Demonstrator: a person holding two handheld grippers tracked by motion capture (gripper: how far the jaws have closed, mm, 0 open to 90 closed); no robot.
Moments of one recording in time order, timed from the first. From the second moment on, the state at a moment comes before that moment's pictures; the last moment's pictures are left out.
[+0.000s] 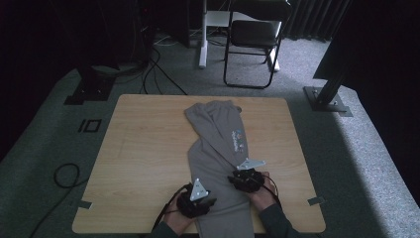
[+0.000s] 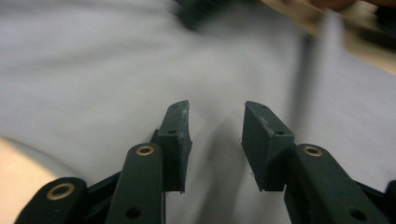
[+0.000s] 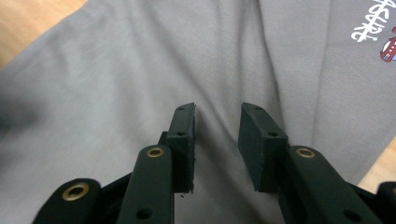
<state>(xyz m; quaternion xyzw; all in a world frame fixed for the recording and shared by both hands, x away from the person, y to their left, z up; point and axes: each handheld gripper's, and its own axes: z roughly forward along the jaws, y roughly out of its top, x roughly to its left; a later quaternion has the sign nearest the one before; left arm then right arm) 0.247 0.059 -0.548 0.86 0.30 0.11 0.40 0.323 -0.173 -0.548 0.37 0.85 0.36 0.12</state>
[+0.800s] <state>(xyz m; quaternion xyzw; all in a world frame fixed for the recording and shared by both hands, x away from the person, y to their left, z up) 0.307 0.071 -0.556 0.84 0.35 0.16 0.38 0.382 -0.140 -0.539 0.37 0.84 0.35 0.19</state>
